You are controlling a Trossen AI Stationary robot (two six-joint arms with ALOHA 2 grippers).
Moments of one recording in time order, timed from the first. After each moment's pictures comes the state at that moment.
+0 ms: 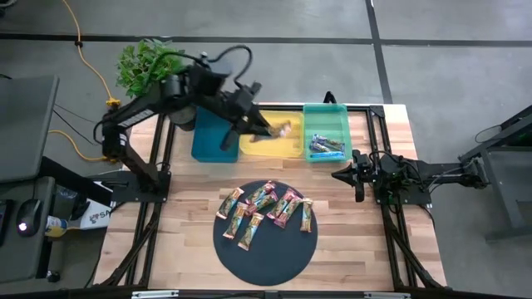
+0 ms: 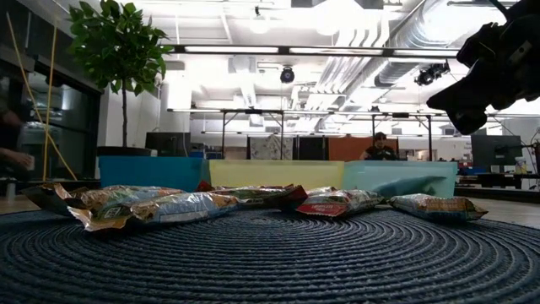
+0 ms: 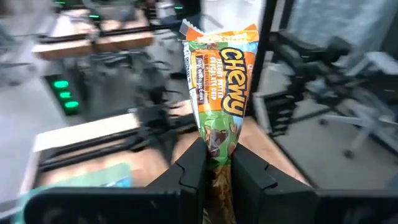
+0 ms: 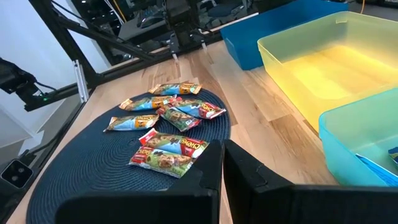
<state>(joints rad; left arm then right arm) 0.26 1.59 2.06 -0.82 0.56 0.25 0.01 0.16 0.08 -0.16 0.05 0.36</state>
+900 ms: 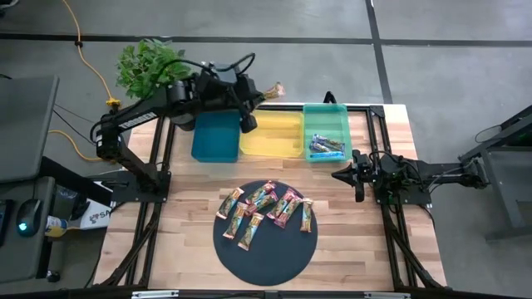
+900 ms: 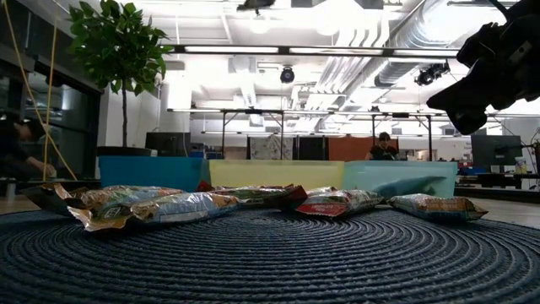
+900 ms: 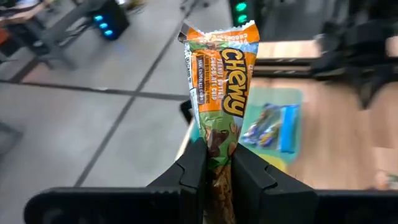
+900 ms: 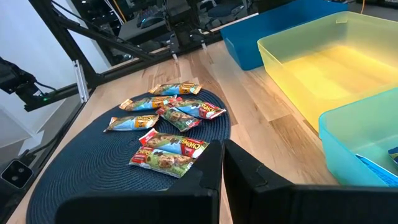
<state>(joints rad) 0.27 1.54 1.86 -0.78 -0.23 0.22 0.01 0.16 0.08 -0.16 0.05 0.36</state>
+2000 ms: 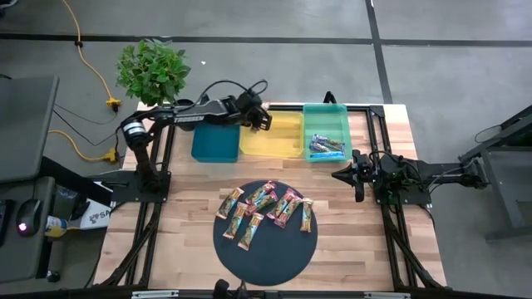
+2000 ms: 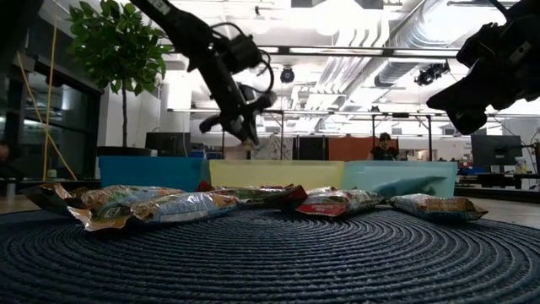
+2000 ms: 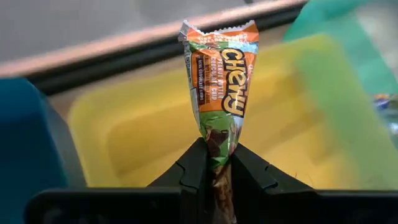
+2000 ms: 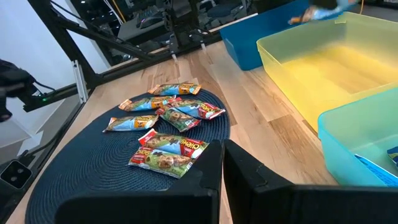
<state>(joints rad) 0.50 1.80 1.31 -0.36 -0.18 -0.63 0.01 0.16 0.08 -0.16 0.05 0.36</state>
